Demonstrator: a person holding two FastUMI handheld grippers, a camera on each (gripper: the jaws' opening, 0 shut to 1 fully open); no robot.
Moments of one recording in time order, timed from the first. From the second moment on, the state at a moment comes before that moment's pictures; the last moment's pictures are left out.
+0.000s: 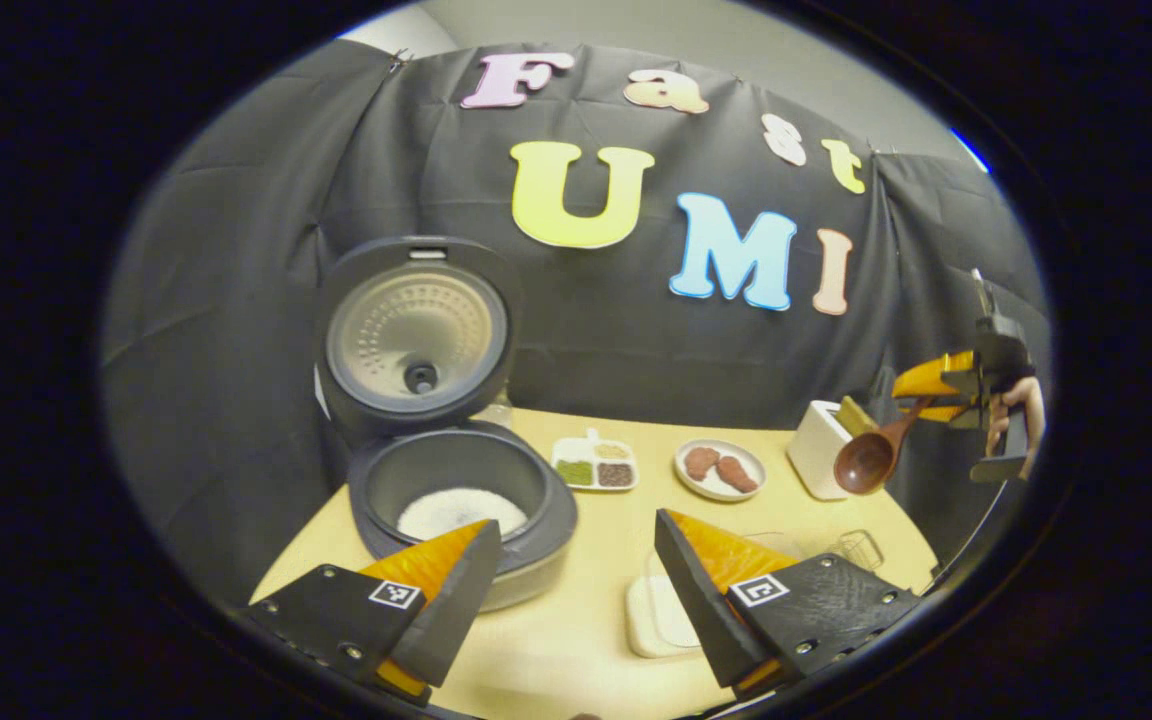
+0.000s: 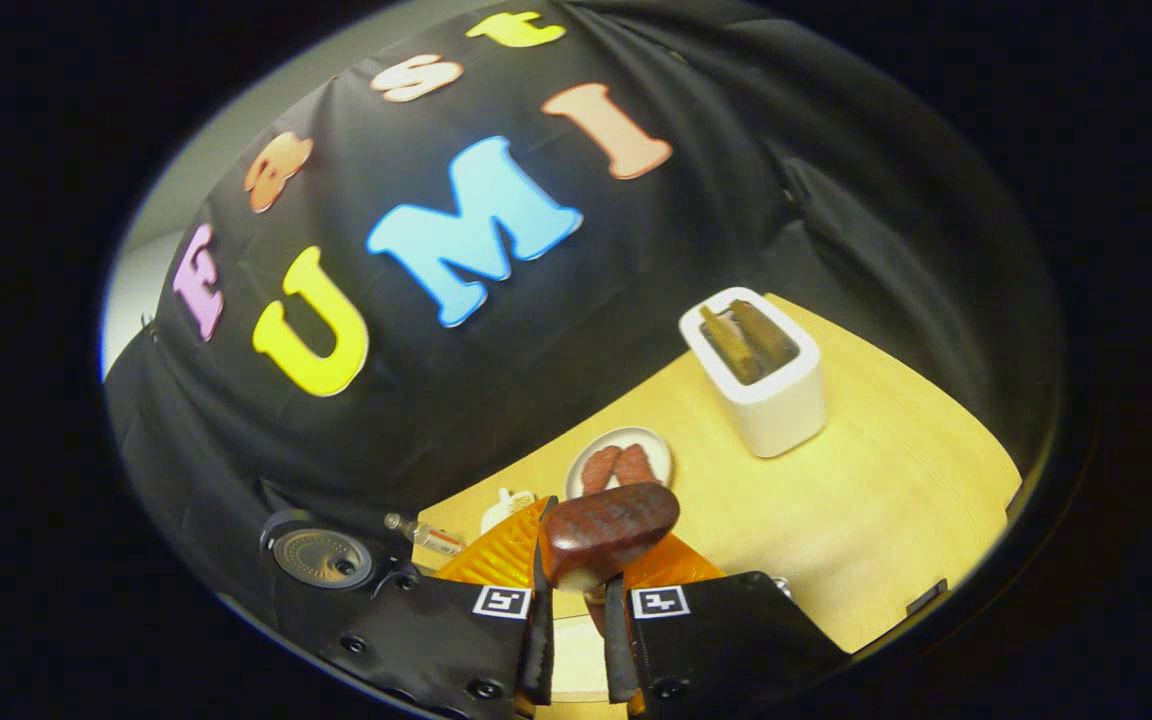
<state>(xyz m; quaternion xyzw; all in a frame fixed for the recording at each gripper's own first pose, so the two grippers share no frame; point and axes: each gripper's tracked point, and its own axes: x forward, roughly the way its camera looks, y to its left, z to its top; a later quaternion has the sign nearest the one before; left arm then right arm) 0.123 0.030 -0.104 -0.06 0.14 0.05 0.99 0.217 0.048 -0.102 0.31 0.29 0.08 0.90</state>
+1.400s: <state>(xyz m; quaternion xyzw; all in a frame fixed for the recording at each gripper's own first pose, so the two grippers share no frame) 0.041 0.040 -0.043 -0.11 0.07 0.25 0.96 0.165 0.004 -0.240 0.20 0.35 0.11 0.91</state>
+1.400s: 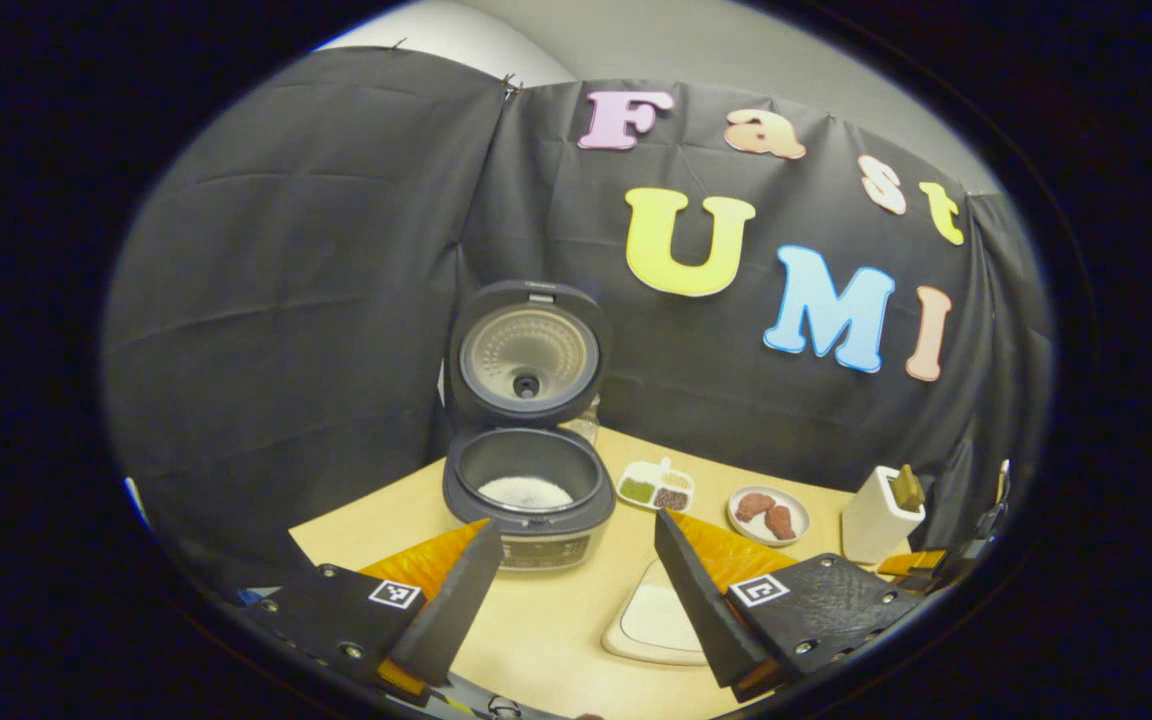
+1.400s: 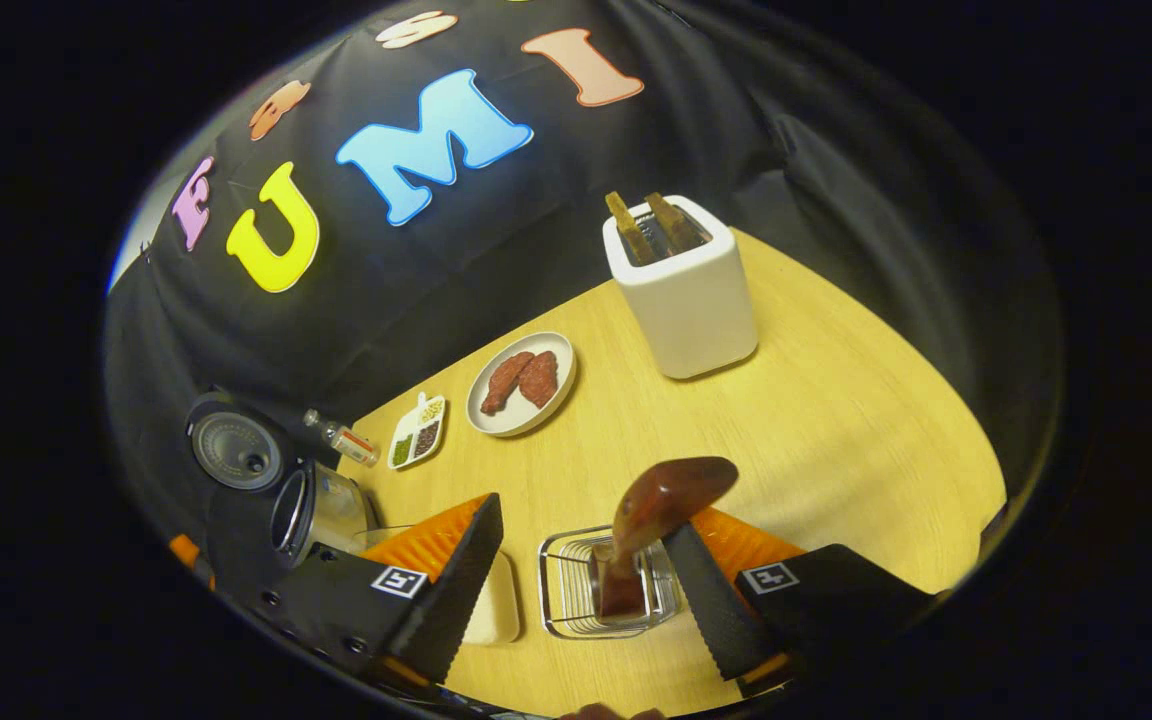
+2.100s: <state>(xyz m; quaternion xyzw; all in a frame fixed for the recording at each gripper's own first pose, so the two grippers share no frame) 0.134 0.198 0.092 -0.04 -0.01 0.23 0.97 0.089 -0.060 -0.130 0.05 0.17 -0.04 0.98</state>
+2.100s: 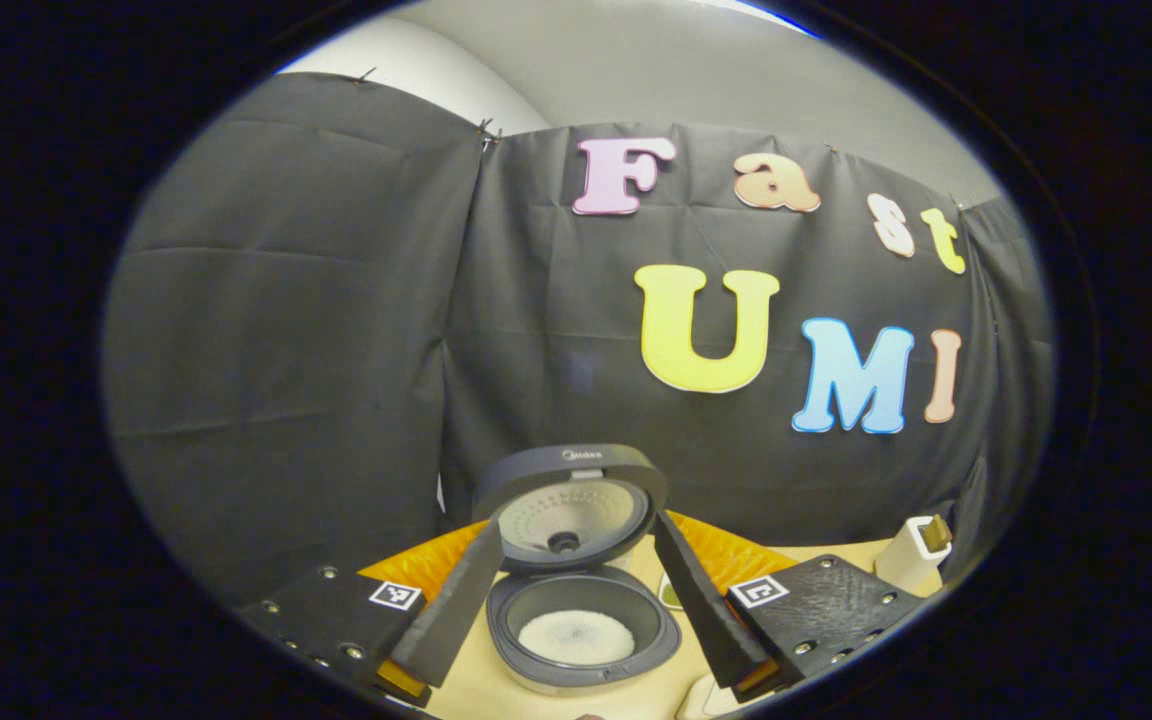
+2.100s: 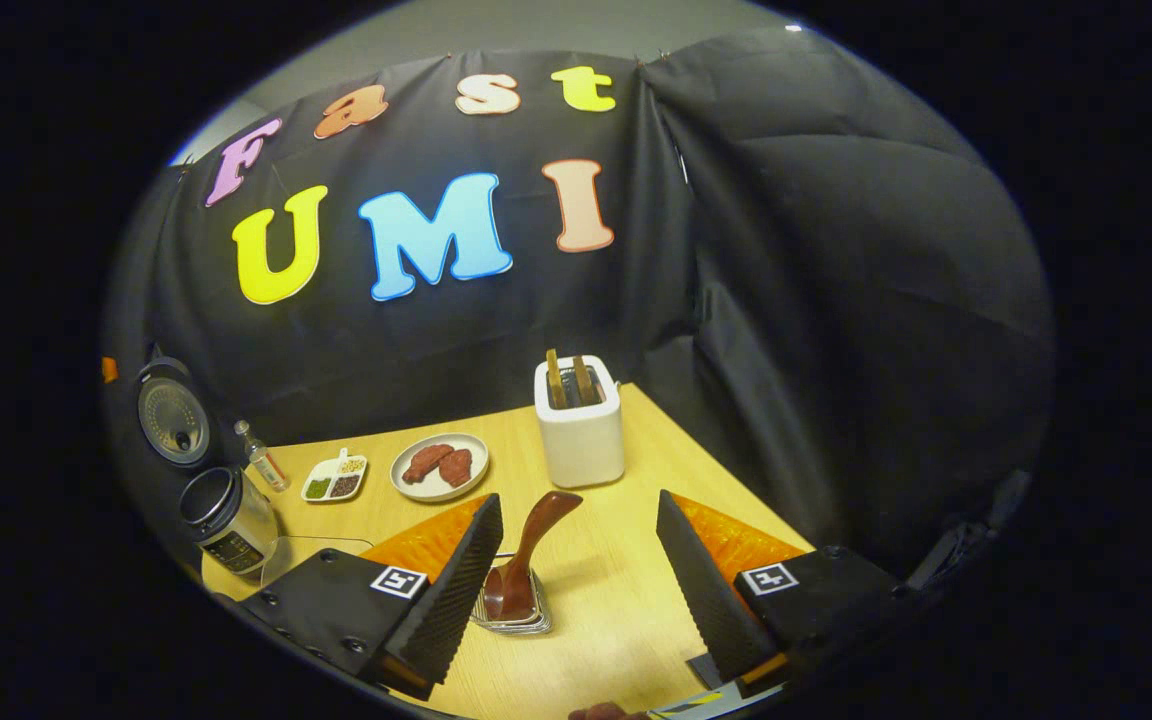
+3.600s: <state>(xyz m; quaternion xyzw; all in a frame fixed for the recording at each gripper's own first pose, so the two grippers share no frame) 0.310 0.265 0.045 -0.10 0.14 0.19 0.97 0.070 -0.071 -0.049 0.06 0.09 -0.10 0.99</state>
